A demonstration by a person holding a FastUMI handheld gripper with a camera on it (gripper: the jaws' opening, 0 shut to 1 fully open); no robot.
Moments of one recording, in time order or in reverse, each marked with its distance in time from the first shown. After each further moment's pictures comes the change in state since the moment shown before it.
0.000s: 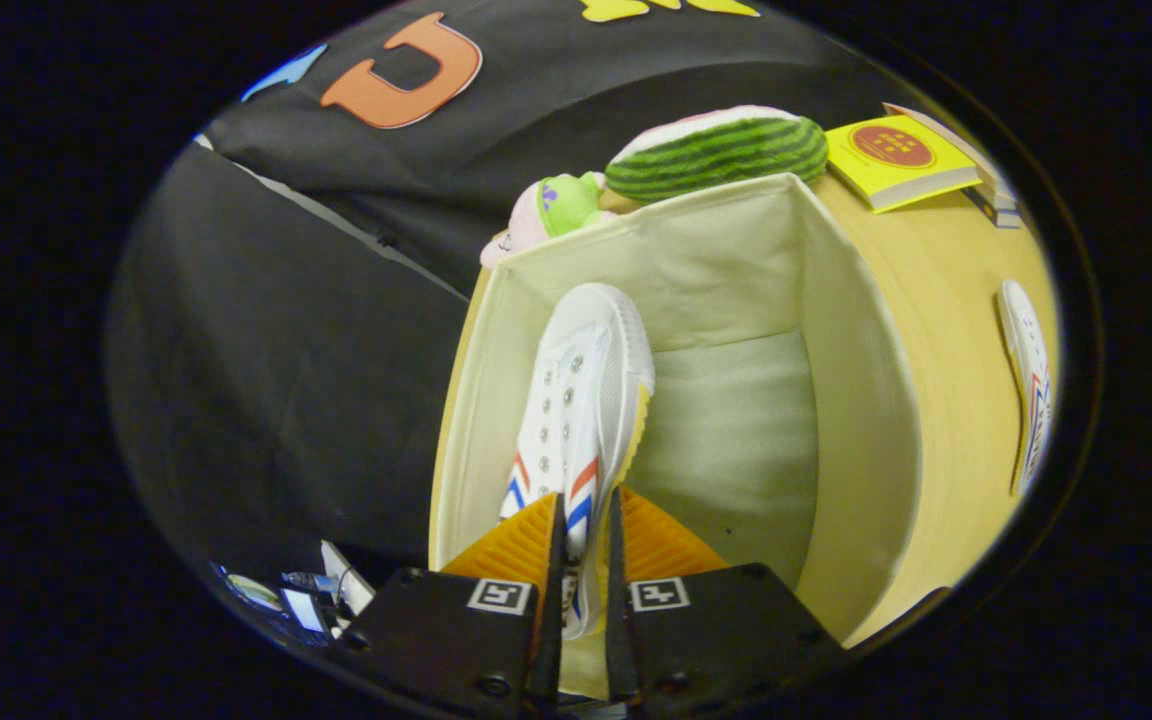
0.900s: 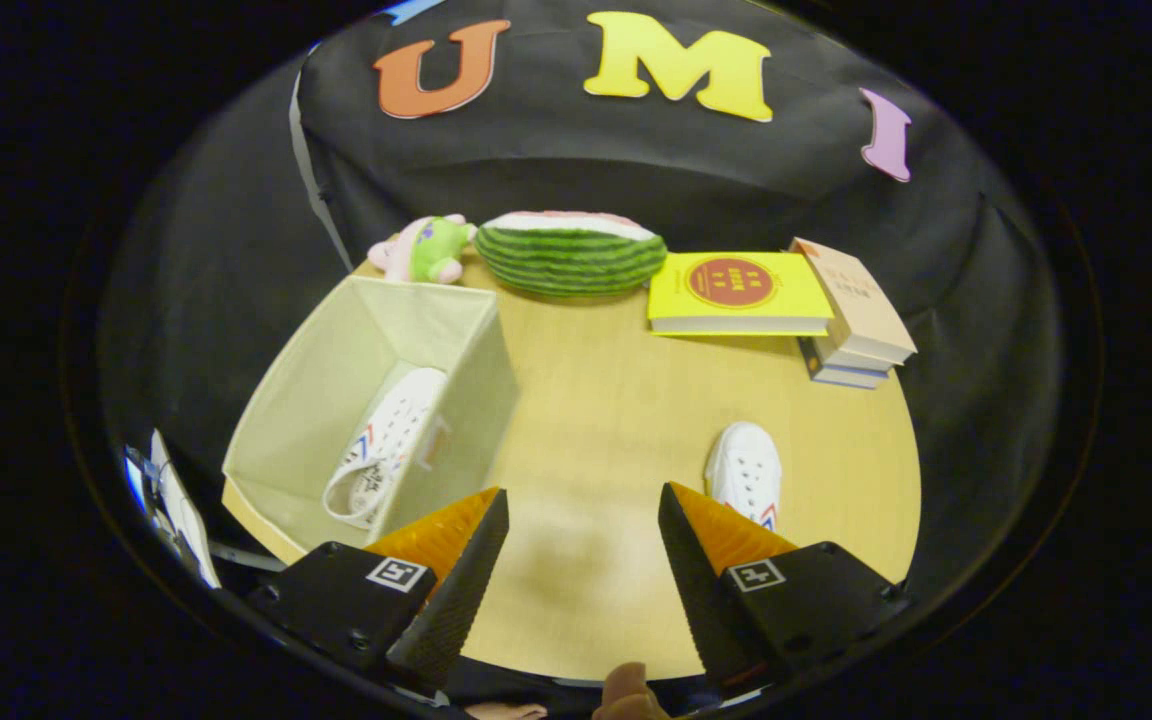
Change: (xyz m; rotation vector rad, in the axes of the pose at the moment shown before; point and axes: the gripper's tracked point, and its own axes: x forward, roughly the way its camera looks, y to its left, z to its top) arm -0.173 -0.219 0.052 -0.351 -0.118 -0.515
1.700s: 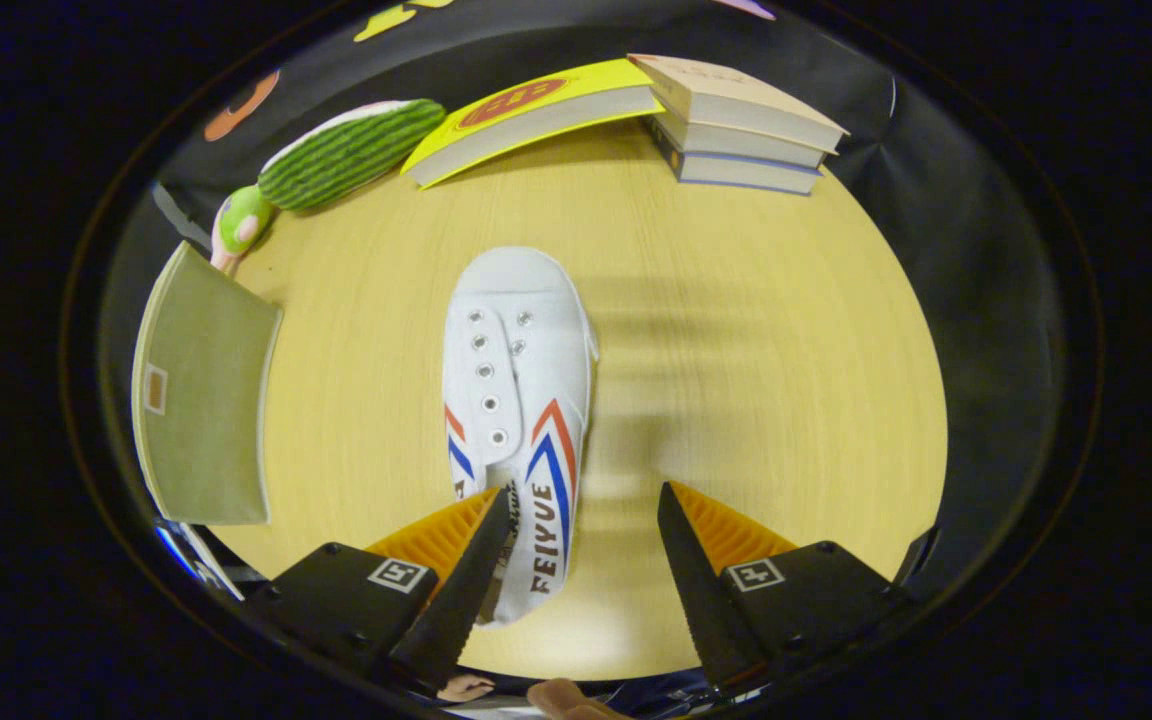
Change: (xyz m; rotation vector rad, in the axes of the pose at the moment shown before) arm 0.099 -0.171 -0.116 0.248 0.330 0.008
